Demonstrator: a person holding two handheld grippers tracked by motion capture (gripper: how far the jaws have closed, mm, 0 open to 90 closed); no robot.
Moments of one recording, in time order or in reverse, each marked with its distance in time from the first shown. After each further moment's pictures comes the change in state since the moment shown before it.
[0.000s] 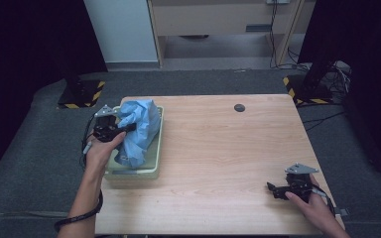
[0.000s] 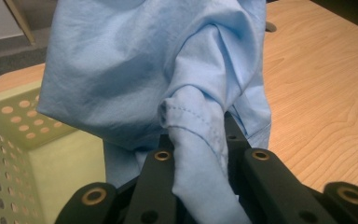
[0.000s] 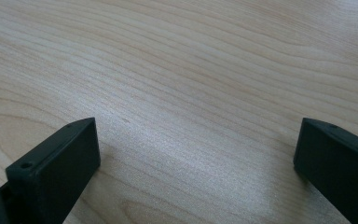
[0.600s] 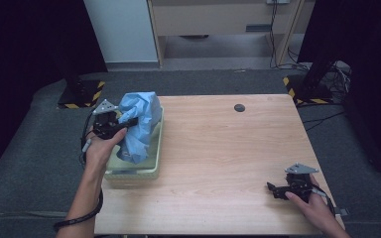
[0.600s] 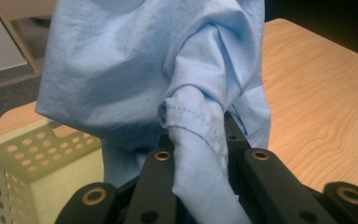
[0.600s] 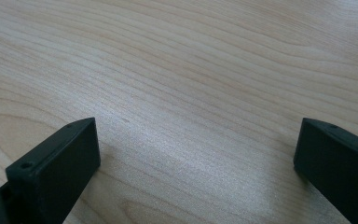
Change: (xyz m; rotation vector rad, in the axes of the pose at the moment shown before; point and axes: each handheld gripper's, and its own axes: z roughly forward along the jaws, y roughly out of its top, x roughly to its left) left arm -0.022 0.023 -0.017 -0.074 -0.004 0.054; right arm 0.000 0.000 0.000 0.000 0.000 0.000
